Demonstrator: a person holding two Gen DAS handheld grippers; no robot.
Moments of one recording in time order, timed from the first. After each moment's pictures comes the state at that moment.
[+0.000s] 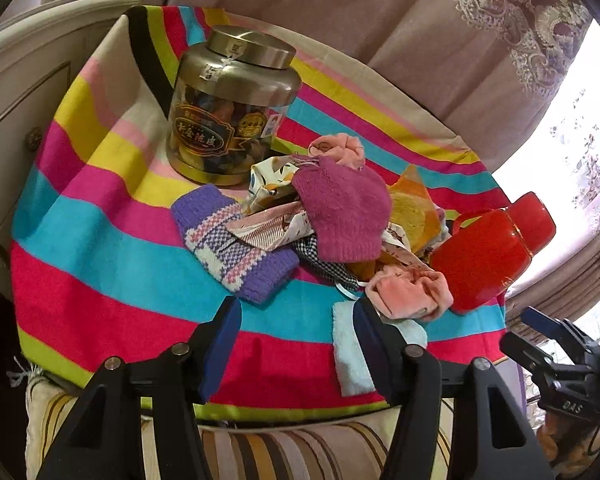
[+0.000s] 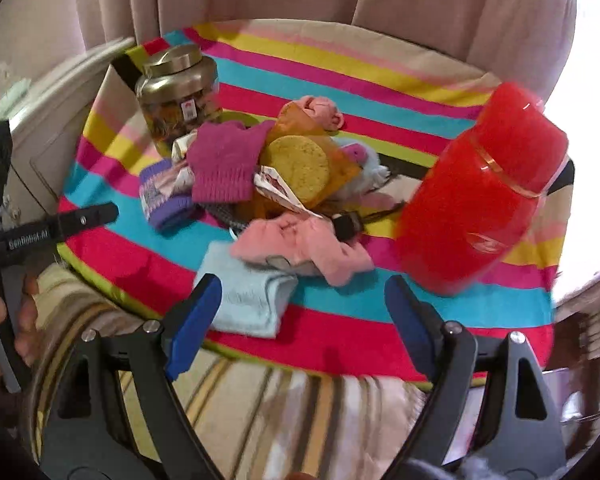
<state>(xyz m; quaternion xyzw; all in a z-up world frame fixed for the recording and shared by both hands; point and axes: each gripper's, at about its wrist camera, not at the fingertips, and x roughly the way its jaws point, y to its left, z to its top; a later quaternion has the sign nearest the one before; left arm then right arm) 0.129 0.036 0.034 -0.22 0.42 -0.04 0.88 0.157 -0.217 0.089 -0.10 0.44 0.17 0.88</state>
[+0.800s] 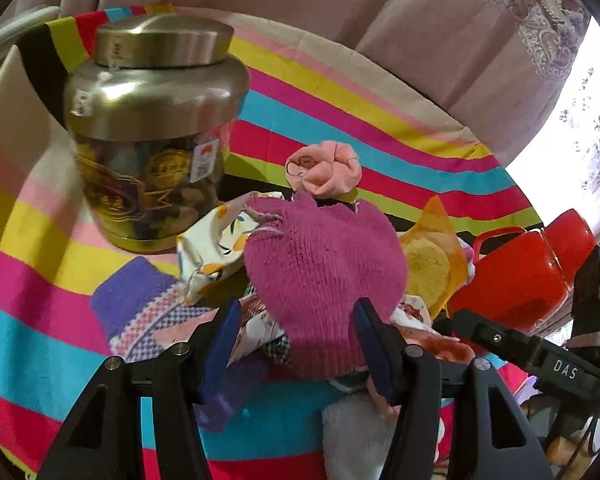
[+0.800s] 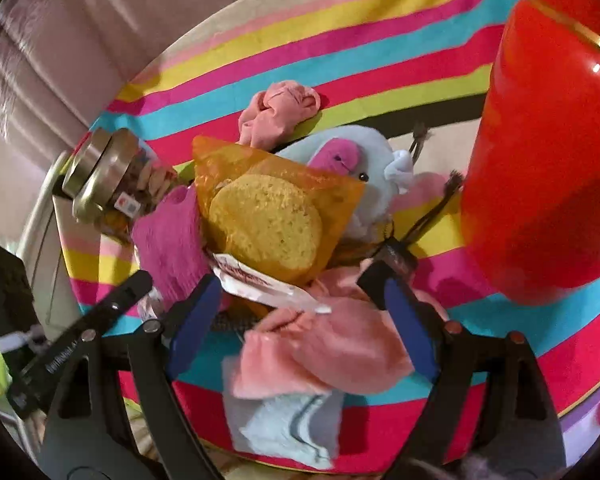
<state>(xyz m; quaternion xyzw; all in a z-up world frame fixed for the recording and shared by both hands) 0.238 0.011 0.017 -0.19 0.43 -0.05 0.88 0.273 -0.223 0.022 0.15 0.50 0.14 0.84</state>
